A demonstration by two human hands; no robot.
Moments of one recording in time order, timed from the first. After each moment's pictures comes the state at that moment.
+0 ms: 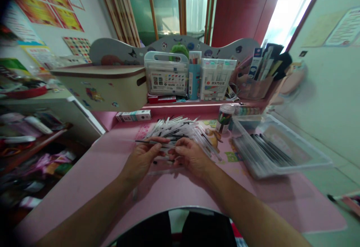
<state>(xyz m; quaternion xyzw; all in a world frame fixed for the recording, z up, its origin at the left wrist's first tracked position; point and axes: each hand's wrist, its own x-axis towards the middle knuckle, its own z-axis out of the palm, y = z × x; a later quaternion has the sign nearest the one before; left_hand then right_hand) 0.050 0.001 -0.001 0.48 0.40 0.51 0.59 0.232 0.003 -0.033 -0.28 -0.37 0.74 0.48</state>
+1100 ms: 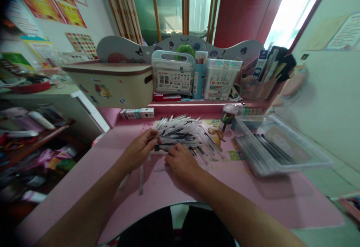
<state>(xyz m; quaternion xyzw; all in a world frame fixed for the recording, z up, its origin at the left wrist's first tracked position) 0.009 0.022 0.004 0.67 0.46 0.44 0.39 0.198 -0.008 -0.044 -0.36 -0.90 0.00 0.22</state>
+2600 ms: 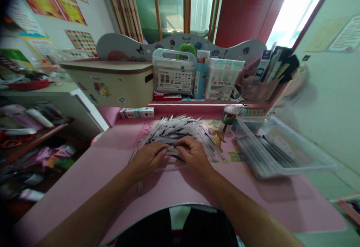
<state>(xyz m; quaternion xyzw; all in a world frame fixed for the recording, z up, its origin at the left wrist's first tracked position) 0.025 0.009 -0.012 0.86 0.44 0.24 0.14 0.224 0.004 -0.030 -0.43 -0.69 0.32 0.49</state>
